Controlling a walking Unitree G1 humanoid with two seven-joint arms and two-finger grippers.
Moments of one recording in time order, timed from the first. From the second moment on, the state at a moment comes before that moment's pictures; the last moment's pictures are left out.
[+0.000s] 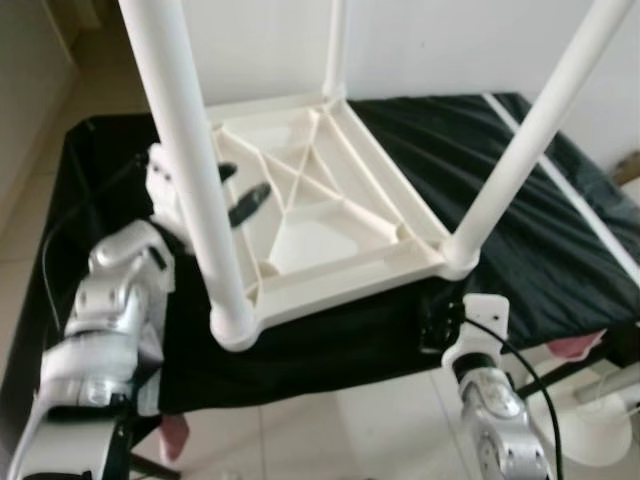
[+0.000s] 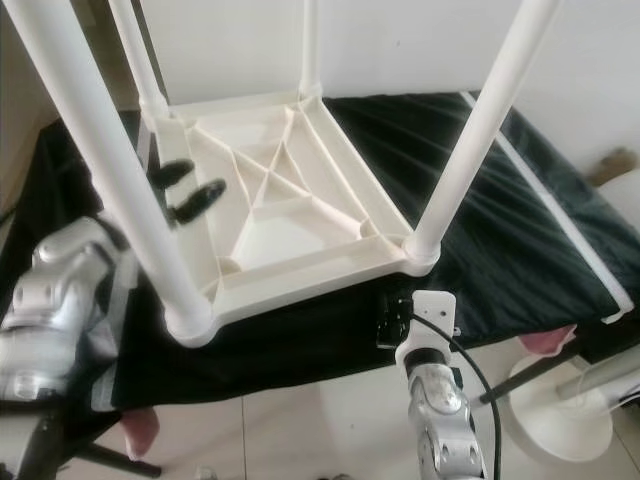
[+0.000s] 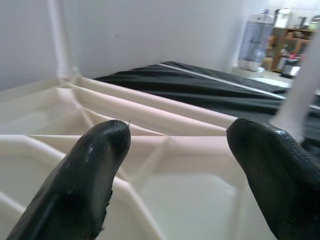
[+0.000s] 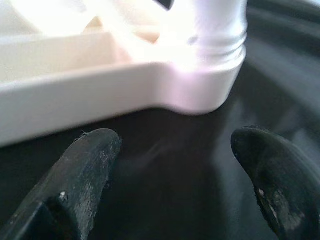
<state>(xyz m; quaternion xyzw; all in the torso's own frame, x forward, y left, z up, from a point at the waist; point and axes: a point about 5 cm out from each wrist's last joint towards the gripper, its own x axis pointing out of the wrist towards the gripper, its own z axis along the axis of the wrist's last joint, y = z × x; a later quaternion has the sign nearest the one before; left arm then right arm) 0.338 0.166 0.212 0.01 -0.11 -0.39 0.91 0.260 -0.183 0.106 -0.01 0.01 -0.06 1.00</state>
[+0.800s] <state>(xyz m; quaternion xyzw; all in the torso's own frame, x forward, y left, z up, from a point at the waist) 0.277 0.115 0.228 -0.06 -0.13 -0.49 0.86 0.334 -0.192 0.121 0.01 0.01 -0.14 0.99</state>
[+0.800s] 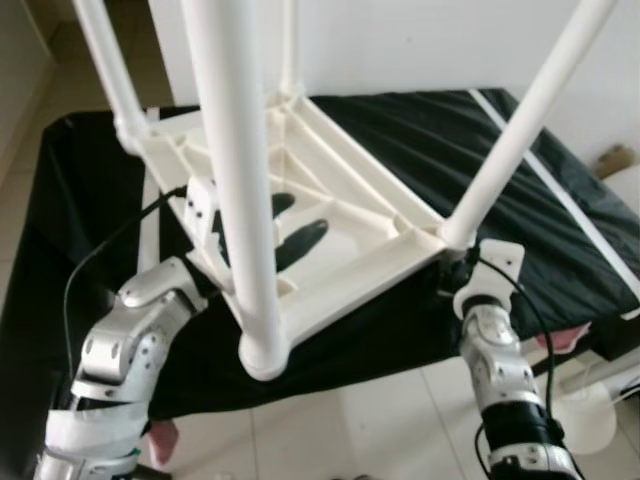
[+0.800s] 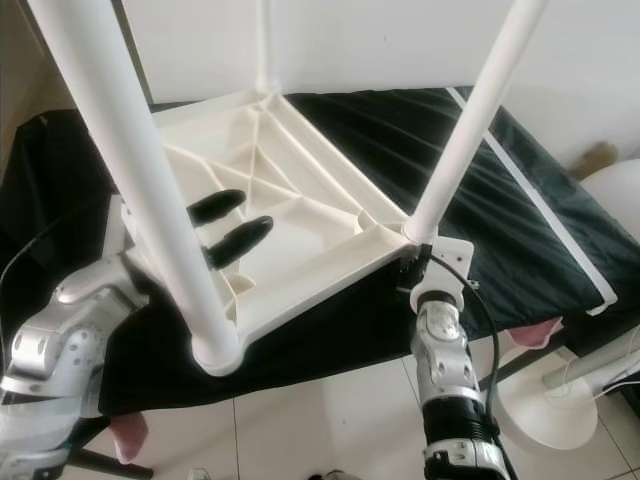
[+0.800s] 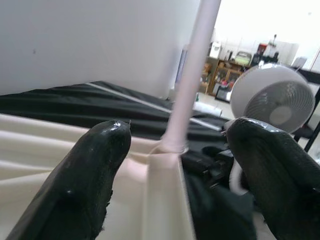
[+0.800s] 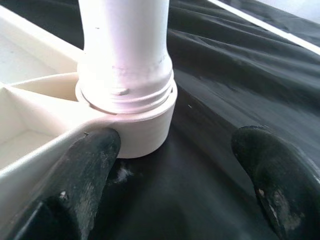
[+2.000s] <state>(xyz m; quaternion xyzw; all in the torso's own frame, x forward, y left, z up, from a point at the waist) 0.247 0.031 0.235 -0.16 -0.11 -0.58 0.79 0.361 -0.180 0.122 0.01 -0.01 0.10 0.99</state>
